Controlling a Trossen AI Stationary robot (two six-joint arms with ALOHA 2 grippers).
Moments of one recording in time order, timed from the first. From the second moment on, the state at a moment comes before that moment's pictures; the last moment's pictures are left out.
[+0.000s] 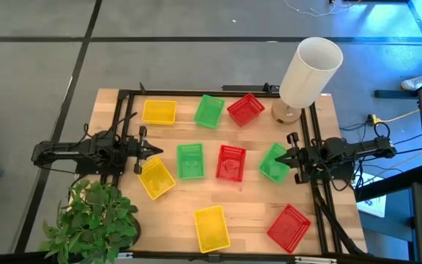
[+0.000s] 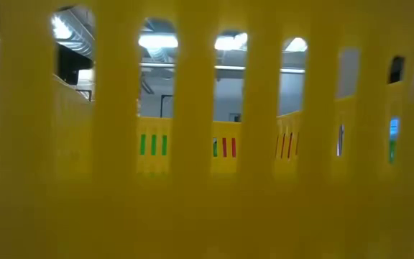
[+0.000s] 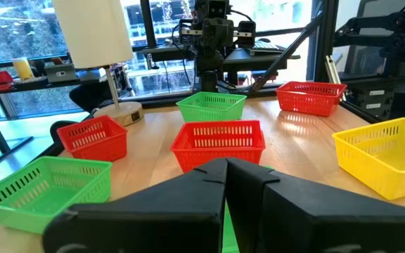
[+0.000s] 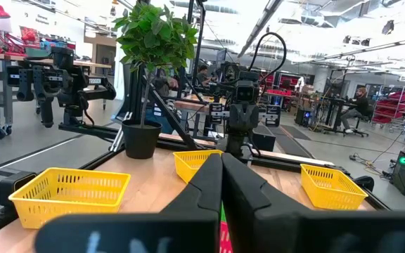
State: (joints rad) left arm 0.06 0.01 0.01 0.04 0.04 0.09; right arm 0.21 0.01 0.01 0.16 0.03 -0.14
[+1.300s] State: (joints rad) left arm 0.06 0.01 0.01 0.23 0.04 0.05; right arm 0.21 0.01 0.01 0.16 0.03 -0.14
